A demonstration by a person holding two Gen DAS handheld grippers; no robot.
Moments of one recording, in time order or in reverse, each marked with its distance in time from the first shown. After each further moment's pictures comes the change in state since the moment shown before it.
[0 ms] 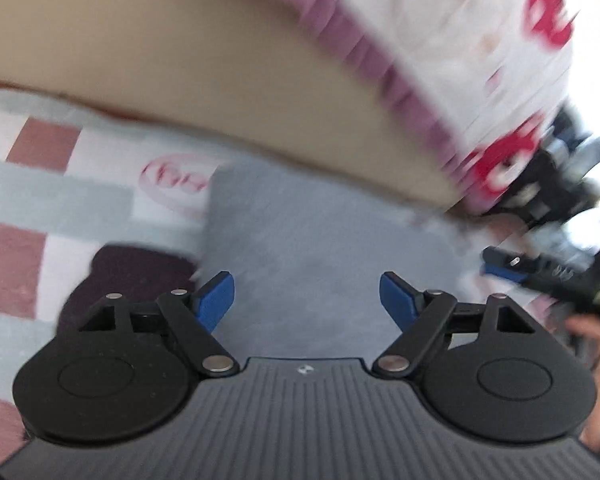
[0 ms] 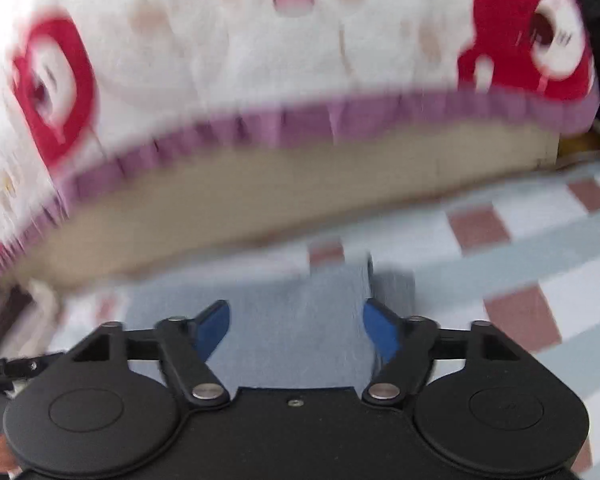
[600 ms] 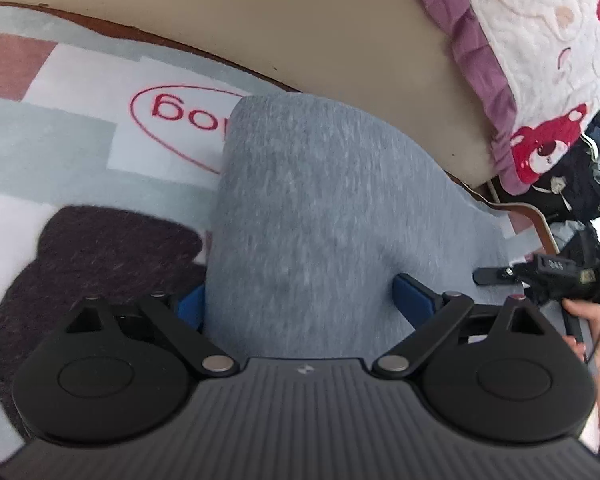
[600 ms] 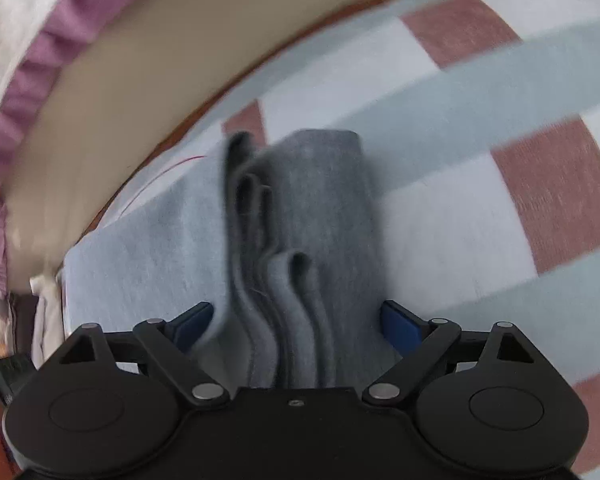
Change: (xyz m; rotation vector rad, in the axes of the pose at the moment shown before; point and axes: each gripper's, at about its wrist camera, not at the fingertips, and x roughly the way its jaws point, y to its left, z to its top) left arm 0.074 0.034 -0.001 -0.112 0.079 -0.060; right arm 0.105 -0.084 0.015 0.340 0.397 0.246
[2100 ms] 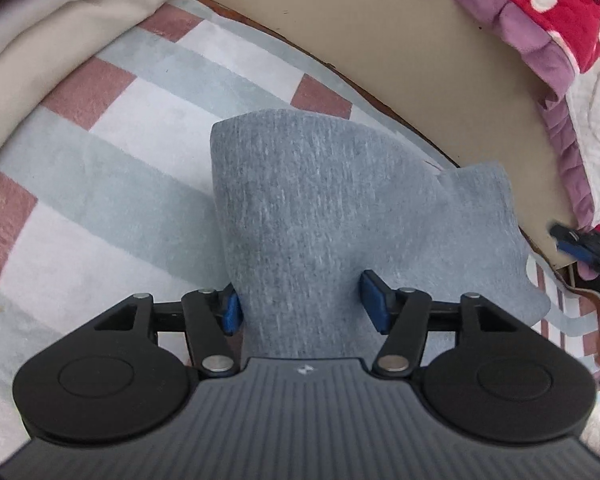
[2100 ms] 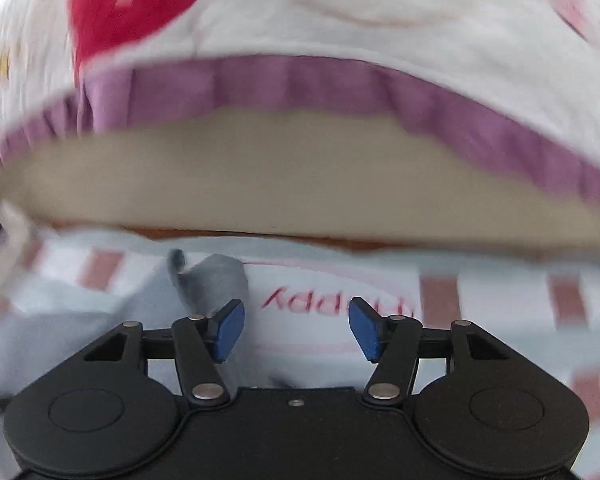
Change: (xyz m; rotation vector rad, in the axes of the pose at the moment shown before) left arm -0.165 0.091 -0.057 -0.277 -0.137 0.308; right arm 0.027 0.256 -0.091 -0.395 -0.343 -0.164
